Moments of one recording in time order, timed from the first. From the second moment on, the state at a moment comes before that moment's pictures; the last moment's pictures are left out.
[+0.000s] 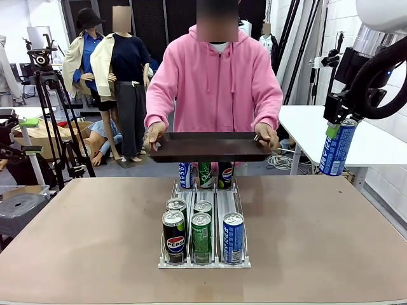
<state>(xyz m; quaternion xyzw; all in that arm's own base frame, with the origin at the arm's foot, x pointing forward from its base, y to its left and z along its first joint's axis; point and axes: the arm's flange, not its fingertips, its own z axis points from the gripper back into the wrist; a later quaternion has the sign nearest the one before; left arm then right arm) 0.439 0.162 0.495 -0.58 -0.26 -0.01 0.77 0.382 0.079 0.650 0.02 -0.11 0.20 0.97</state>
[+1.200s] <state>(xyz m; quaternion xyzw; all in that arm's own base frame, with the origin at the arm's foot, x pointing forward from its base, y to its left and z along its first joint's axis) 0.440 0.161 0.496 -0.58 -0.26 -0.01 0.77 0.393 0.115 0.658 0.04 -0.12 0.22 0.97</state>
